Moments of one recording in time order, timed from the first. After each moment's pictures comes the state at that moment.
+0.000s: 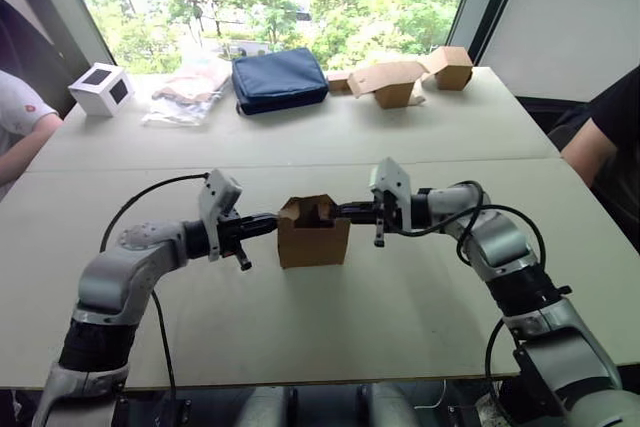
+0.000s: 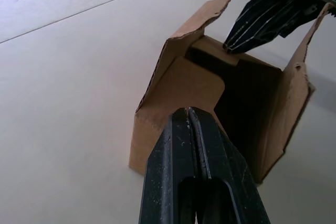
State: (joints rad) left arm -0.40 0.57 0.01 -0.16 -0.48 0.73 -0.90; right arm -0.67 -0.53 0.27 0.15 0.28 0.34 1.09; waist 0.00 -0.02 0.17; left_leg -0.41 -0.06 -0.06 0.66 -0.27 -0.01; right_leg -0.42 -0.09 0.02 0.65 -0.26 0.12
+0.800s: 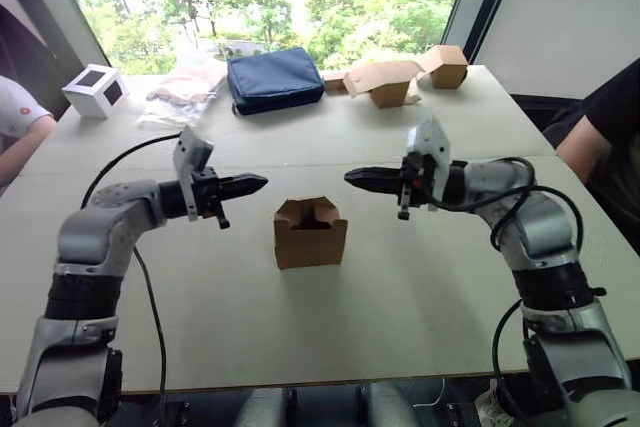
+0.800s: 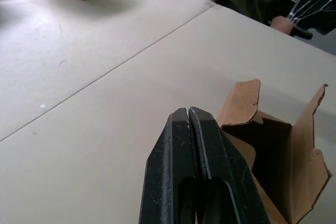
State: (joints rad) left arm -0.63 0.65 0.07 0.17 -0.53 0.65 -1.07; right arm -0.63 -0.57 0.05 -0.20 0.43 0.57 1.03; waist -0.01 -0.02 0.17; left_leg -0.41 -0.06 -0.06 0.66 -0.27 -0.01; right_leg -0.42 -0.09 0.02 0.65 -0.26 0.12
